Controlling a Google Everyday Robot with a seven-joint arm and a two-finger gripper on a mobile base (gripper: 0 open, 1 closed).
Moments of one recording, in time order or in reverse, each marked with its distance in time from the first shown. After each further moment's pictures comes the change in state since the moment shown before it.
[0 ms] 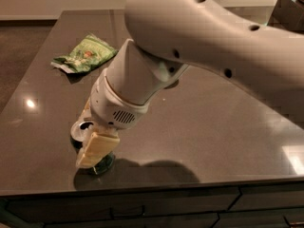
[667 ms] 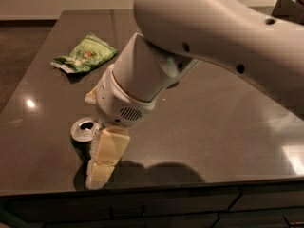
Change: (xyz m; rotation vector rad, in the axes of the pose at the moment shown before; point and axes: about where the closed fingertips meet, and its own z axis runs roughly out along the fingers) arm 0.003 0.003 -0.013 0.002 0.001 -0.009
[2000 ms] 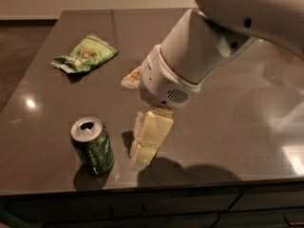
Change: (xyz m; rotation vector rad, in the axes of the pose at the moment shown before) arm 0.048 -0.007 -0.063 0.072 0.053 0.036
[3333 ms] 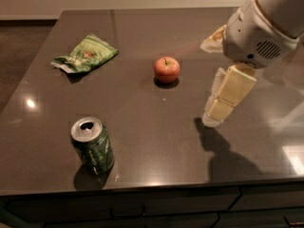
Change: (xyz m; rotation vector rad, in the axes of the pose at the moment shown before) arm 0.098 -0.033 -0.122 0.201 0.173 0.217
